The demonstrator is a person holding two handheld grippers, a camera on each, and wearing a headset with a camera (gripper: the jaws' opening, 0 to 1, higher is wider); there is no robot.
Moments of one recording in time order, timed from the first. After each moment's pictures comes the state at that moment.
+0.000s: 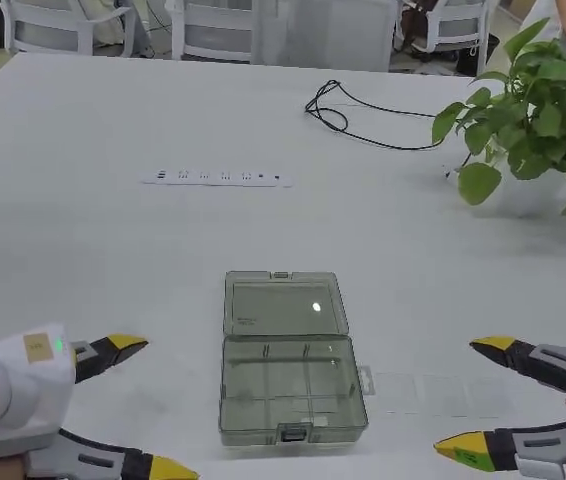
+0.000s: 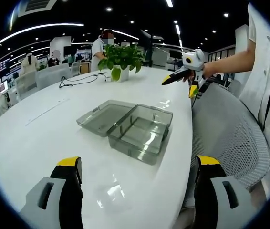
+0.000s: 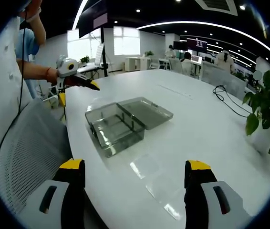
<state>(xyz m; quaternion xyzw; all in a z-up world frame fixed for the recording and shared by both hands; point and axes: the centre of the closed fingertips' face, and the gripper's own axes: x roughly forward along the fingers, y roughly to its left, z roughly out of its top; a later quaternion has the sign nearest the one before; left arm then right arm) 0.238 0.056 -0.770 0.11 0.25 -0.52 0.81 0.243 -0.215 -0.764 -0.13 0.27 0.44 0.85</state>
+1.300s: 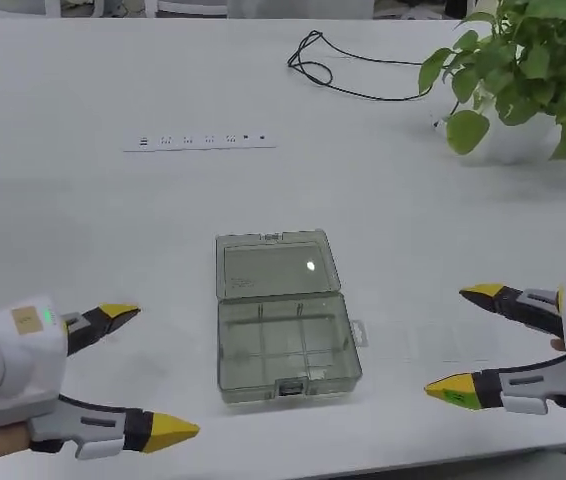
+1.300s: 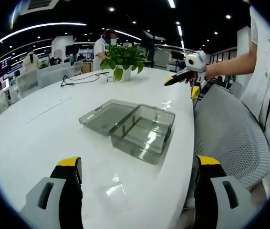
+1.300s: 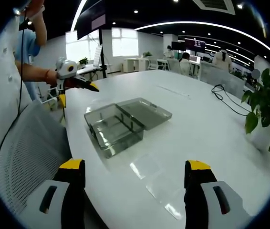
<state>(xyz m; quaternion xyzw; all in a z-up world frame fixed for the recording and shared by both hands) 0.243 0.059 -0.772 0.10 0.25 -0.51 0.82 0.242 -0.214 -0.764 -0.13 0.27 0.43 0.85</state>
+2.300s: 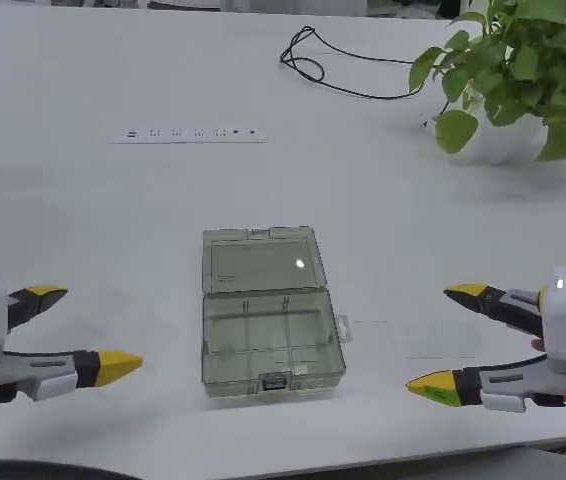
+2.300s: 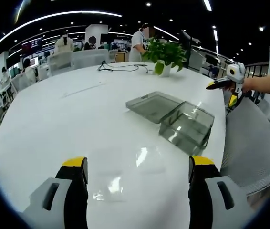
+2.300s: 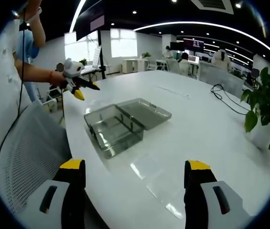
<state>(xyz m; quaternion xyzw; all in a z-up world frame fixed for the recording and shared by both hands) 0.296 0.133 -0.787 0.07 0.30 -0.36 0.88 0.239 -0.211 -0.759 -0.12 0.27 0.43 0.86</state>
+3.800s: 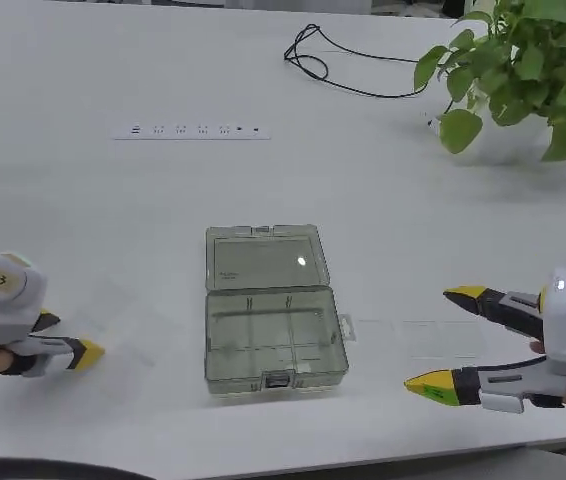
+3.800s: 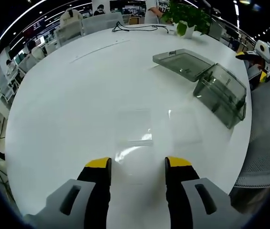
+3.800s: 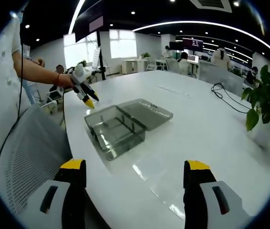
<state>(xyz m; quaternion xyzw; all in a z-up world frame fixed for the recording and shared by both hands) 0.304 0.173 -0.844 0.15 0.45 -0.28 0.83 0.241 -0.209 -0.762 -0.11 0.27 0.43 0.86</state>
